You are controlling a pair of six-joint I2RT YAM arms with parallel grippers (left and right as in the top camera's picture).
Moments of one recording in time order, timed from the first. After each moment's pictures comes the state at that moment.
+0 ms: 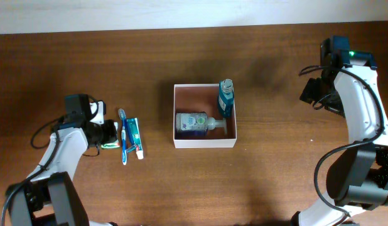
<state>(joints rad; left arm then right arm) 0.19 1.62 0.91 -0.54 0.11 0.01 -0.18 1.85 1.63 -1.28 0.33 0.45</state>
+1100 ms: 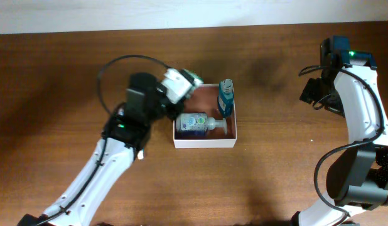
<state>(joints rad) -0.40 1.42 1.01 -0.09 0.25 0.38 -0.18 1.85 1.63 -1.28 0.33 0.45</state>
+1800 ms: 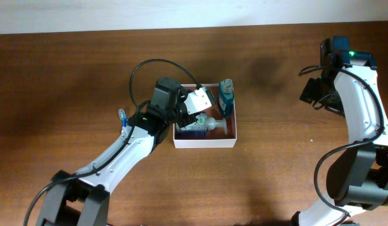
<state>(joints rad) -0.47 1.64 1.01 -0.03 0.25 0.72 -0.18 1.85 1.63 -1.28 0.33 0.45</state>
